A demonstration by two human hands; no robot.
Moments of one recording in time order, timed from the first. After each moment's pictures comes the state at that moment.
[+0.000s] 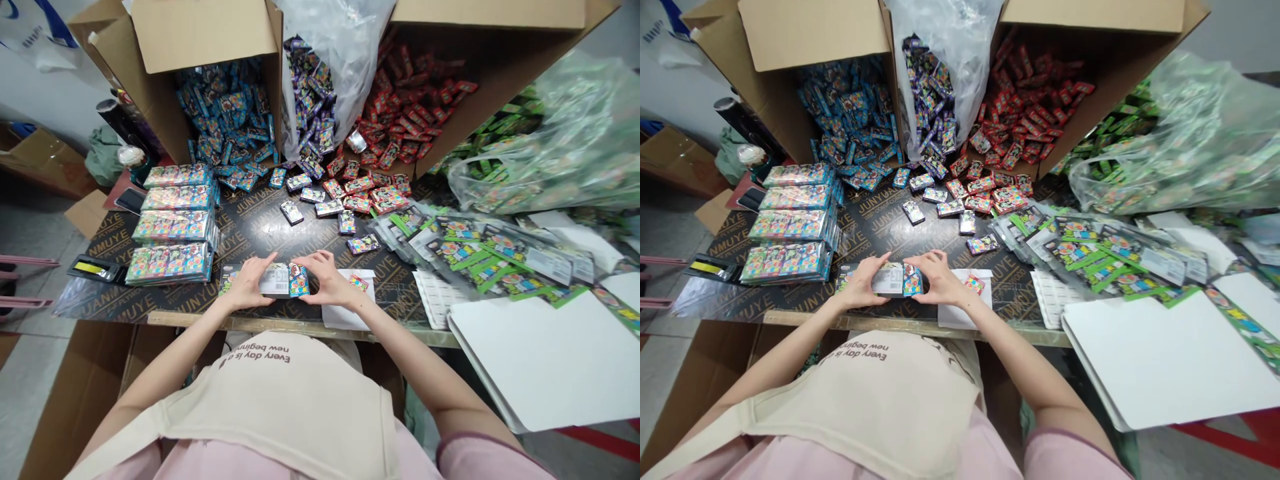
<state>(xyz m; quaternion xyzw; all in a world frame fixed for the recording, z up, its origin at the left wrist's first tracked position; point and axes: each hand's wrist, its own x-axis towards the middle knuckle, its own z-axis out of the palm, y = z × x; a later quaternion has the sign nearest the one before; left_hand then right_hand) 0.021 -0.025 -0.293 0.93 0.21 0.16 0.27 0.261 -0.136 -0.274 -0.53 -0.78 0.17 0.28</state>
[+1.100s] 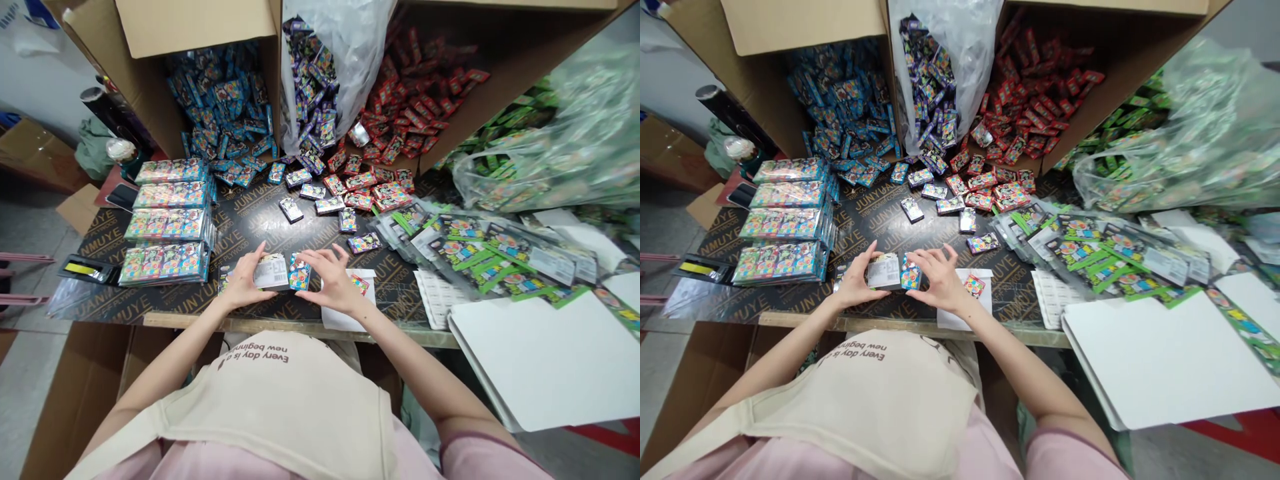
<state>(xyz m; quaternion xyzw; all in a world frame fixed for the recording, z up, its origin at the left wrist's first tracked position) 0.024 -0.021 -0.291 0.89 0.25 0.22 0.31 0.255 -0.141 -0.254 -0.61 -0.74 0.05 0.28</state>
